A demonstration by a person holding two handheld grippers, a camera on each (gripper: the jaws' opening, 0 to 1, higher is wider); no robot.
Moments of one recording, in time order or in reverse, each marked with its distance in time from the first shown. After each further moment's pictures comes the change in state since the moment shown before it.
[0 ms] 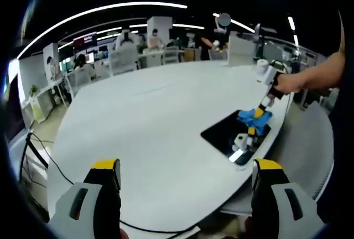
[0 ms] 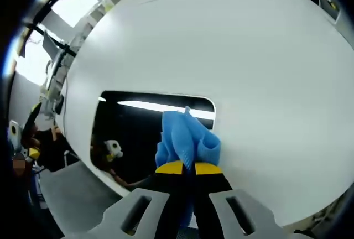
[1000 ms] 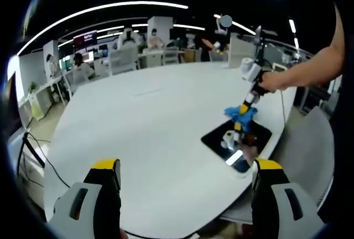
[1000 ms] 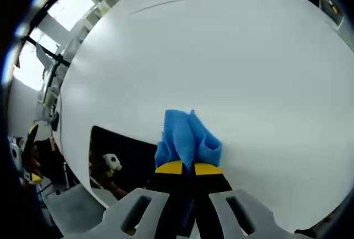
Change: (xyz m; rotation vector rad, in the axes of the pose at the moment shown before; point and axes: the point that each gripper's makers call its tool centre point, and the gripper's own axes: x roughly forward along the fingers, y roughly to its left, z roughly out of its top) left arm 0.015 -0.002 0.007 -0.029 -0.010 -0.012; right arm 0.013 -0.012 0.054 0.014 -0.017 -0.021
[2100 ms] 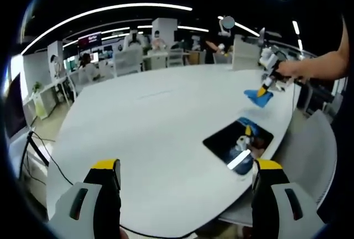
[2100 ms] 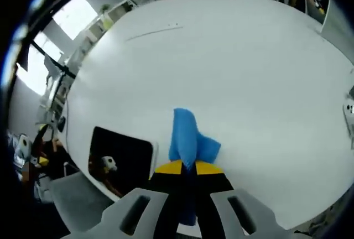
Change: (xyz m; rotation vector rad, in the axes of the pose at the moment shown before) left arm -0.012 0.000 0.005 -0.008 -0.011 0.048; right arm -0.085 -0.089 -0.007 0.002 -0.107 0.001
